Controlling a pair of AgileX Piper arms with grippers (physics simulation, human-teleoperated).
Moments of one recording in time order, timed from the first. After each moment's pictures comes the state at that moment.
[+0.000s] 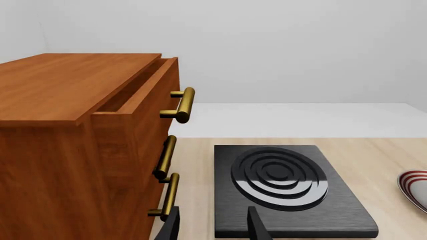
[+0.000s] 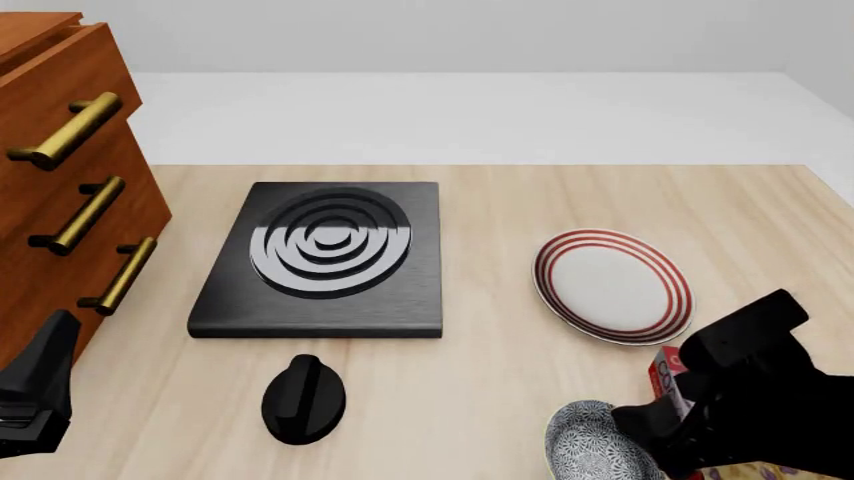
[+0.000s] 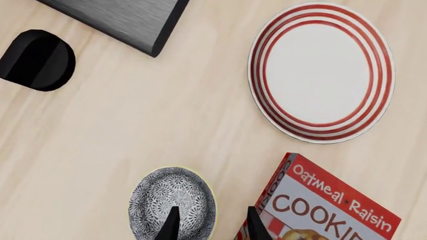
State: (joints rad) left arm 0.00 0.00 0.00 0.00 0.00; right arm 0.50 0.80 -0.38 0.60 0.04
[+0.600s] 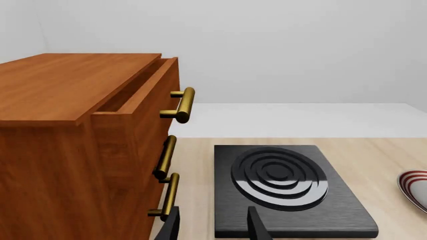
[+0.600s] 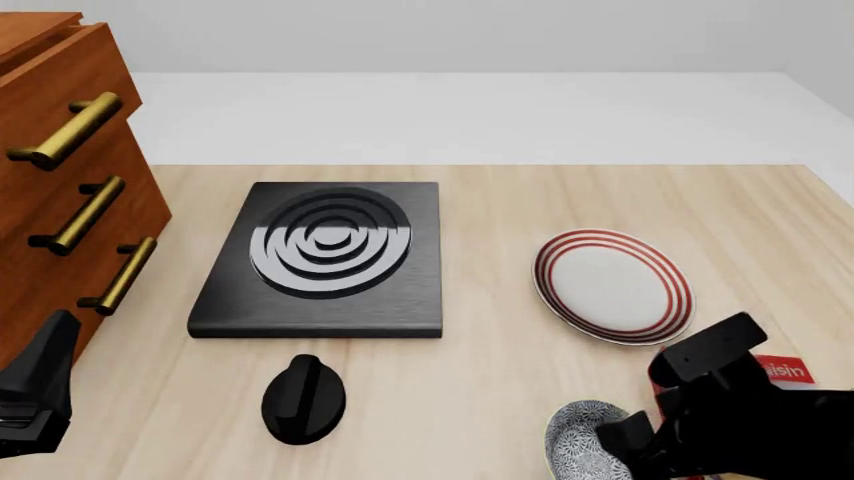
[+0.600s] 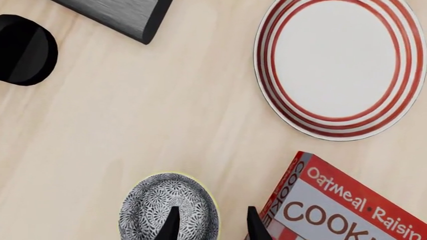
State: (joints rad) left arm 0.00 0.00 0.00 0.00 0.00; right arm 0.52 0.92 -0.31 0.45 0.07
